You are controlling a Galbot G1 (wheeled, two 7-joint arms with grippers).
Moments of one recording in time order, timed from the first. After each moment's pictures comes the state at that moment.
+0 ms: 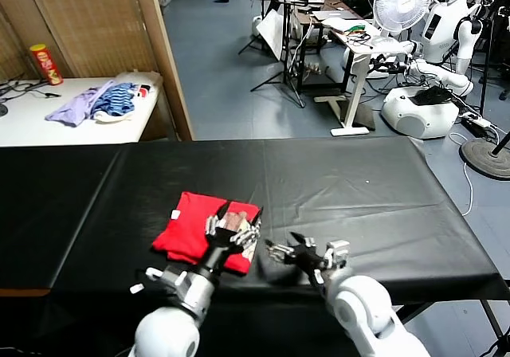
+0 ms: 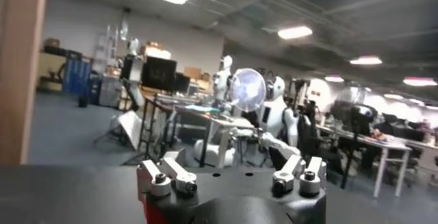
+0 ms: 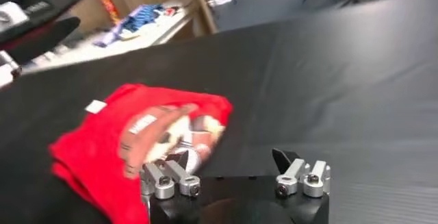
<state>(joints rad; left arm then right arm) 1.41 -1.38 -0.27 -2.14 -0.27 0.14 0.07 -1.18 1.25 0.21 1.98 0.67 -0.66 0.08</state>
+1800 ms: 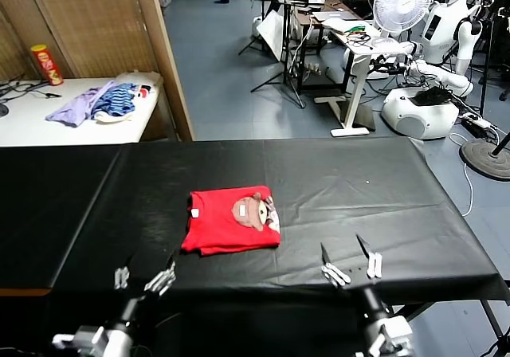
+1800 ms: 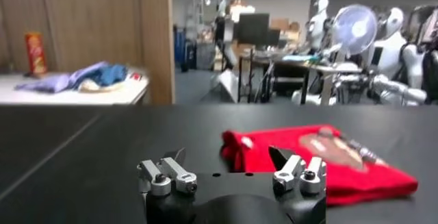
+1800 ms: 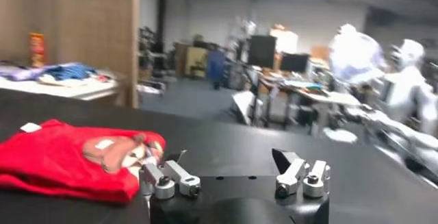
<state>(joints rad) 1.85 -1.19 -0.59 -2.24 -0.37 0.04 -0.13 -1.75 1.14 0.42 2.24 0.16 -0.04 0.21</state>
